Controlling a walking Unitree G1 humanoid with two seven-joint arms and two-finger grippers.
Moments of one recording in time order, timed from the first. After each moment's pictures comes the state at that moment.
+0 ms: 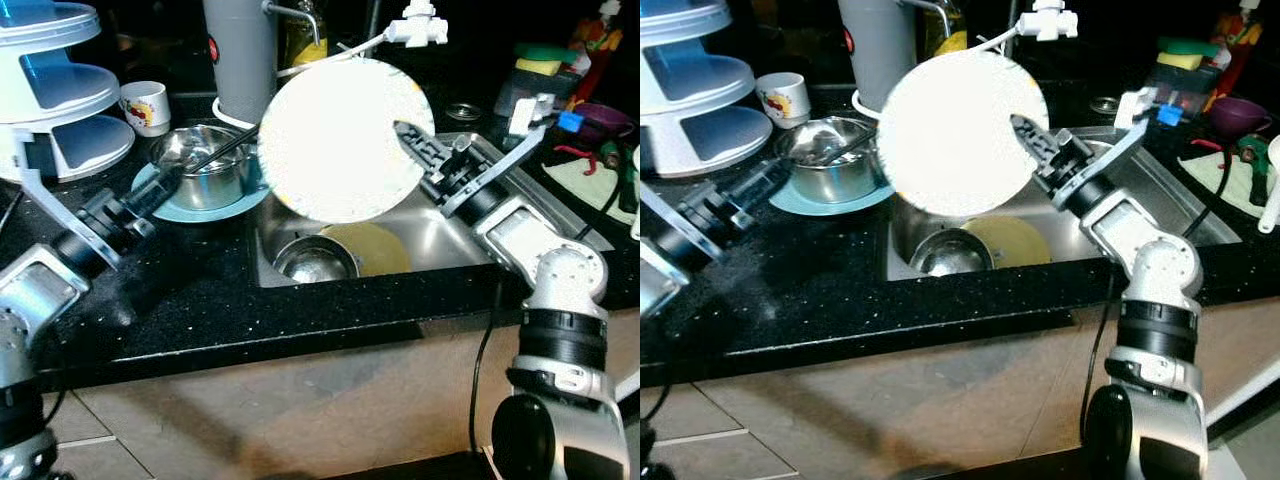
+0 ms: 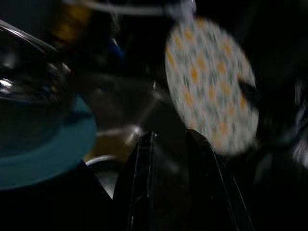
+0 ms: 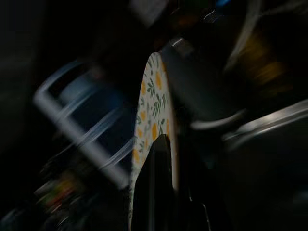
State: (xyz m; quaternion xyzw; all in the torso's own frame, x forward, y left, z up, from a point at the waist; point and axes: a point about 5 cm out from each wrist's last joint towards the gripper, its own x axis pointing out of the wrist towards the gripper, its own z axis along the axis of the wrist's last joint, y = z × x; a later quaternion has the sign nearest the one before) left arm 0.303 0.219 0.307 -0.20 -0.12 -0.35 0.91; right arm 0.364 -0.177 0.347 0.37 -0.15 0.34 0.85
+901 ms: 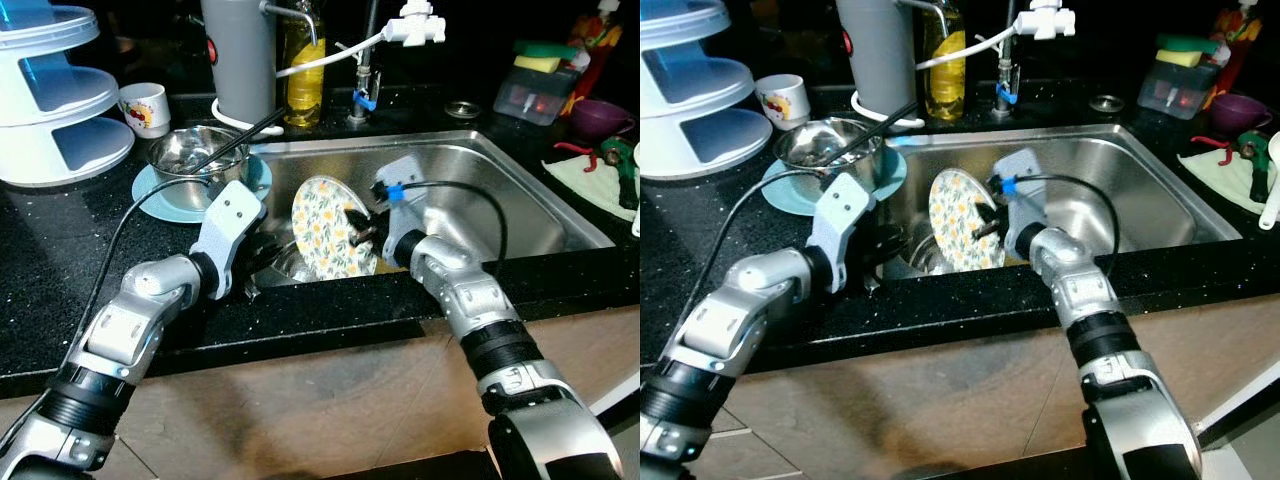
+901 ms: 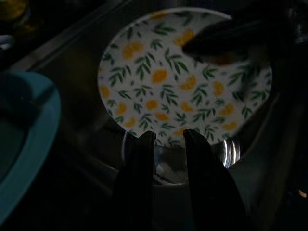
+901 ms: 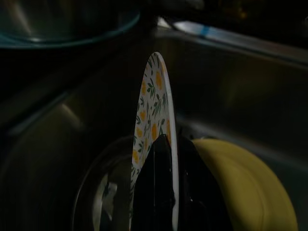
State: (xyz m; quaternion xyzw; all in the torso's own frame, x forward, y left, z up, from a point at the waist) left arm 0.348 0.138 0.268 0.20 -0.09 -0.33 0.92; right arm 0.403 -0.122 0.262 -0.10 -0.05 0.27 0.96
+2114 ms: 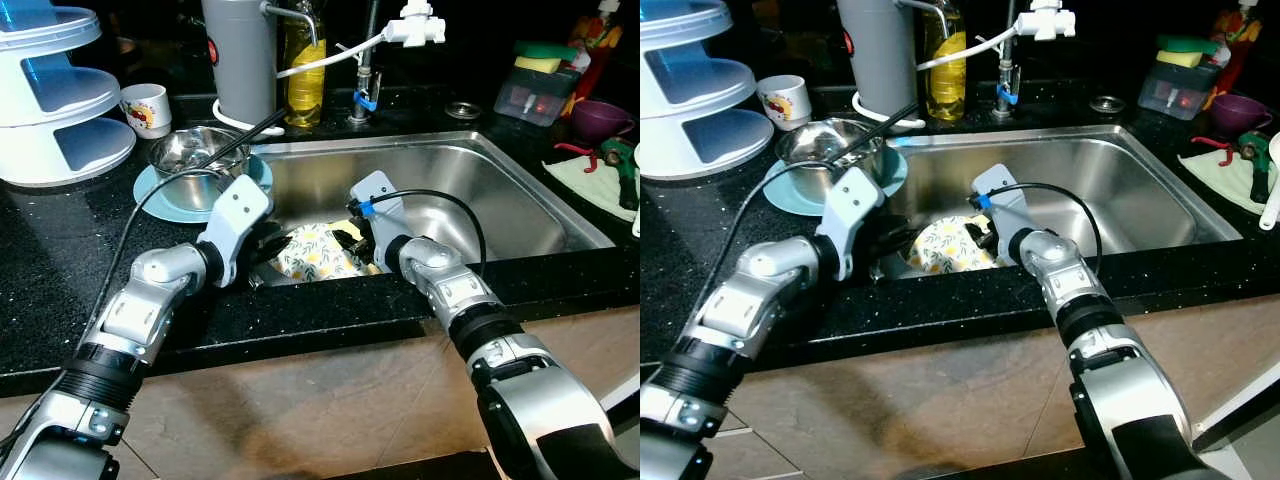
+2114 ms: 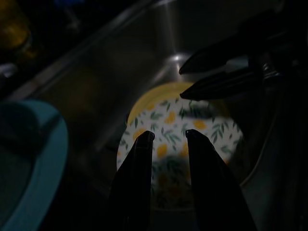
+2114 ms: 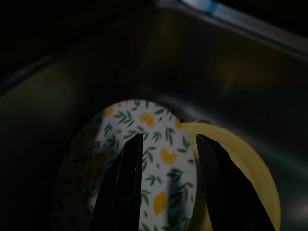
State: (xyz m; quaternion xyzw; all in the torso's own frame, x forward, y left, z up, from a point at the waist) left arm 0.359 0.138 0.280 0.20 -0.13 -0.36 0.90; right arm 0.416 -0.121 0.256 -0.16 -0.02 0.27 0.95
